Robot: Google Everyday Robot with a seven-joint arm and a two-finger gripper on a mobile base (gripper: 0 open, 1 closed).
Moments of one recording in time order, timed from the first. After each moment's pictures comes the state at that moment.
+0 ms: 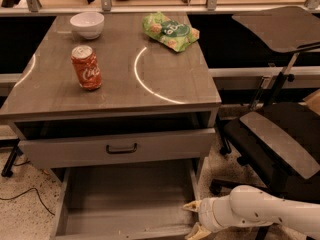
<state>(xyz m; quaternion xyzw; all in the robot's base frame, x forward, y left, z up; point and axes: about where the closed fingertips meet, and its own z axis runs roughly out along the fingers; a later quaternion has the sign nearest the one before) 0.386 -0.099 0.437 -0.70 0.63 0.16 0.28</state>
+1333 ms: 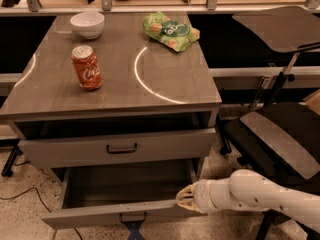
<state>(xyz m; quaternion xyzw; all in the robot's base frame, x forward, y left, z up) 0.434 -0.079 0.490 -0.70 0.61 0.14 0.35</state>
